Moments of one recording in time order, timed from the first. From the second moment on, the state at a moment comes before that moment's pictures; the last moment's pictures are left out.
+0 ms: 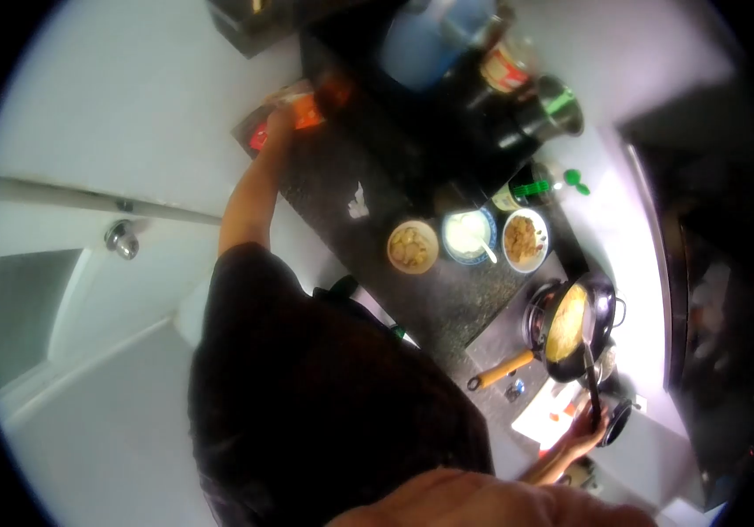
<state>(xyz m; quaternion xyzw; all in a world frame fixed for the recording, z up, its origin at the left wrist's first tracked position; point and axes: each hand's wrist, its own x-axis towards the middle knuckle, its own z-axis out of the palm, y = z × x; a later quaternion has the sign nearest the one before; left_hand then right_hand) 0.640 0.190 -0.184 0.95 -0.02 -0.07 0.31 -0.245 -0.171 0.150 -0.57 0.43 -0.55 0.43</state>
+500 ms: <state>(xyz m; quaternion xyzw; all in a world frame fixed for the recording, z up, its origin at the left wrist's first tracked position) 0.454 0.233 -0.029 0.73 -0.21 -0.07 0.65 -0.248 -0.175 0.121 -0.44 0.42 -0.58 0.54</state>
